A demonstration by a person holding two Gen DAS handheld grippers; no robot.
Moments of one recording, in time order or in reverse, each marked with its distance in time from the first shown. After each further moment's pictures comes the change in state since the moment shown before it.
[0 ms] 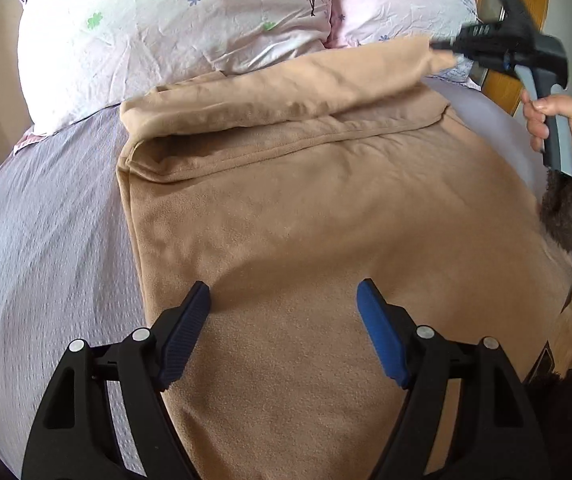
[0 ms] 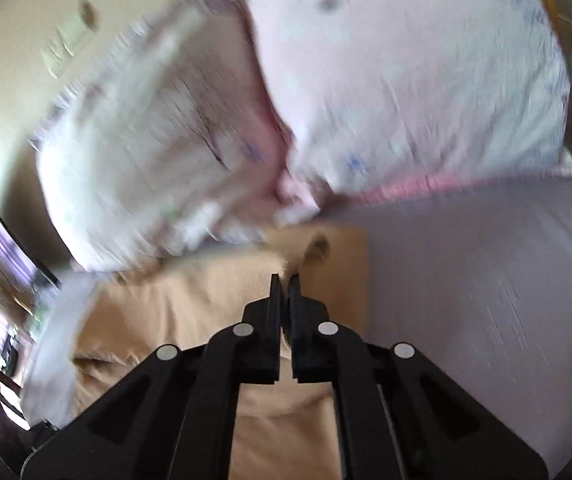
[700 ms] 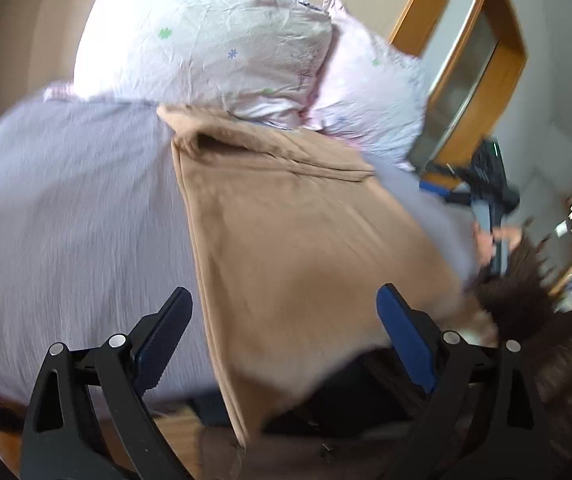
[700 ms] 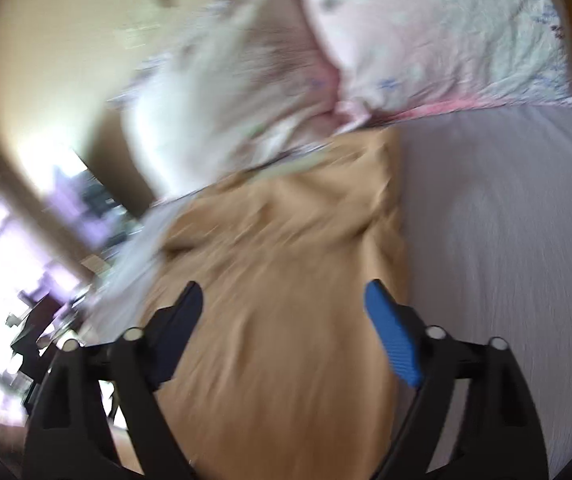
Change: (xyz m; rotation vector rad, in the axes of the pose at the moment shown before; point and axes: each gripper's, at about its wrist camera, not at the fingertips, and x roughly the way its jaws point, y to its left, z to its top) left arm -0.118 0.048 -0.106 -0.243 -0.238 -0.344; right arm -0.114 -0.026 -0.110 -0.054 0.060 0.419
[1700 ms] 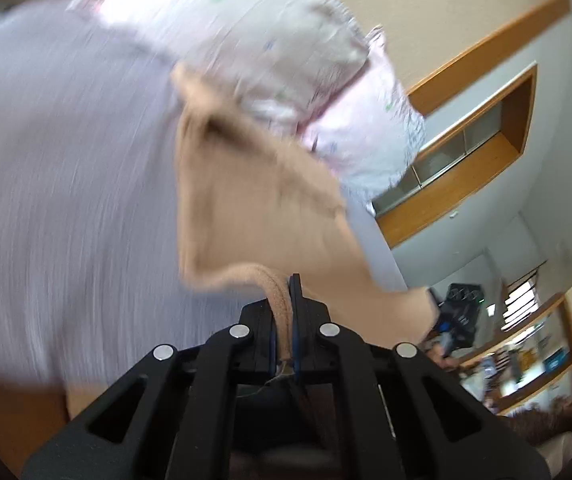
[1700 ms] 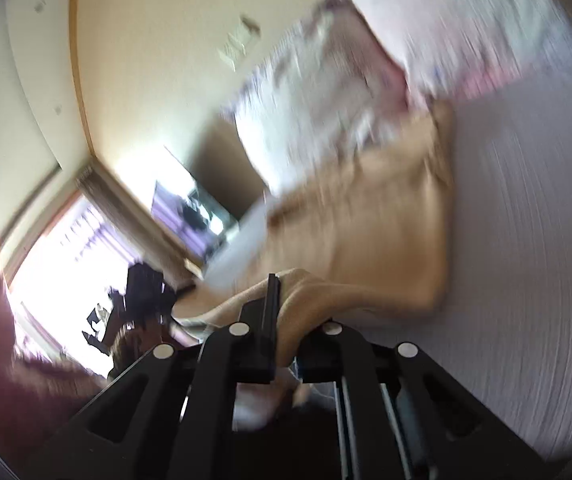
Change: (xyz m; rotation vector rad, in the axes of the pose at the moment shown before) left arm 0.022 0.038 0.056 -0.290 -0.022 -0.169; right arm -0.057 -0.011 -0.048 0.014 -0.145 0.339
